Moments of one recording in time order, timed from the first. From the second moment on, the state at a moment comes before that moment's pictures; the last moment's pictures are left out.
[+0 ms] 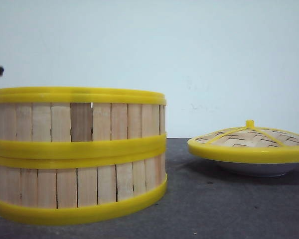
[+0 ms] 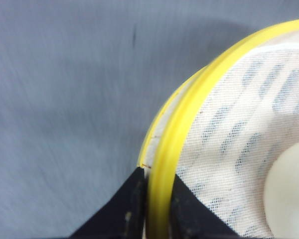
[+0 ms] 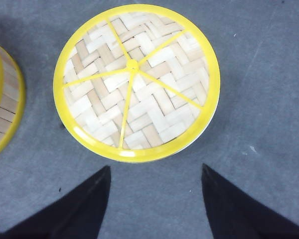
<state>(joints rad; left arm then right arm) 0.21 1.75 1.47 -0.65 0.10 -0.01 0.20 0.97 1.10 -1.02 -0.08 0.00</state>
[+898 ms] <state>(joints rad) 0.00 1.38 1.61 -1.08 0.22 0.08 0.20 0.91 1.10 -1.04 -0.08 0.00</state>
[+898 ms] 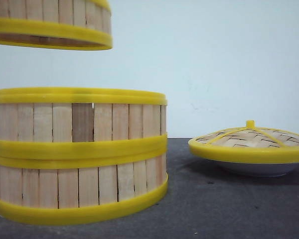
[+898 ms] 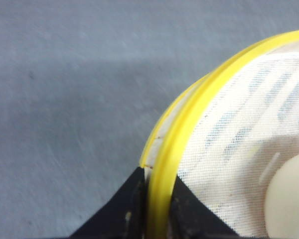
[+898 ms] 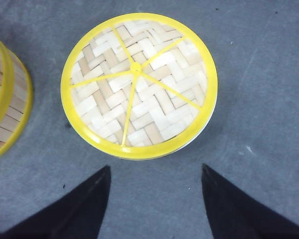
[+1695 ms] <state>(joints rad) -0.26 1.32 1.29 -0.88 0.25 0.03 0.20 0.91 1.10 -1.04 -0.08 0.00</state>
